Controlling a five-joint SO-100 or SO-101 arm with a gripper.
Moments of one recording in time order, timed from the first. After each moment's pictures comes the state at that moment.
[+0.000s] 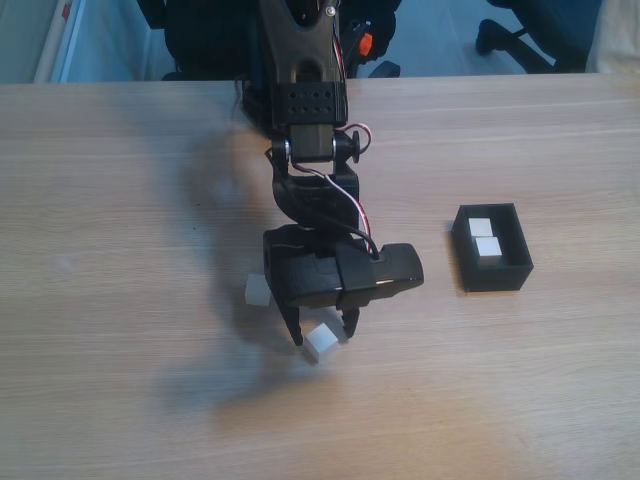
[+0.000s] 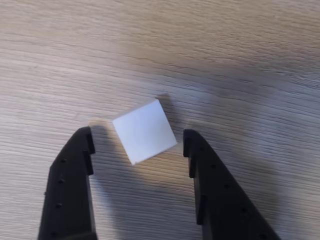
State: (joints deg) arm -1.8 86.7 115.8 17.1 -98.9
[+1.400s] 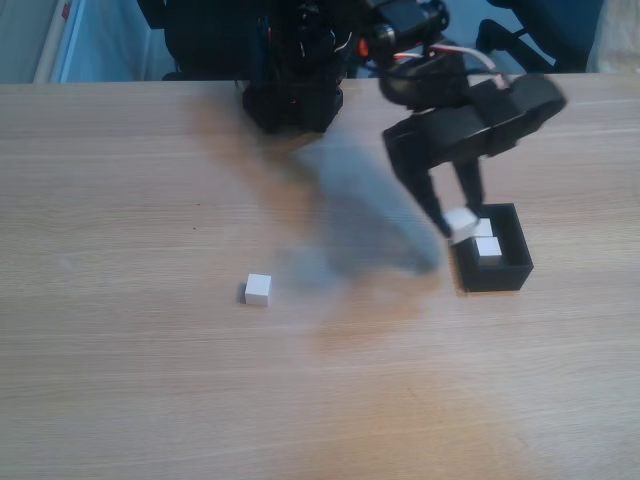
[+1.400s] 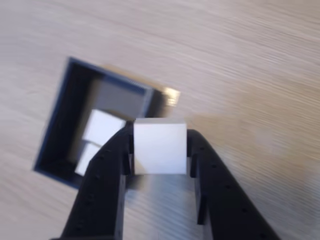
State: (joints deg) arm -34.4 117.3 124.3 33.3 -73.8
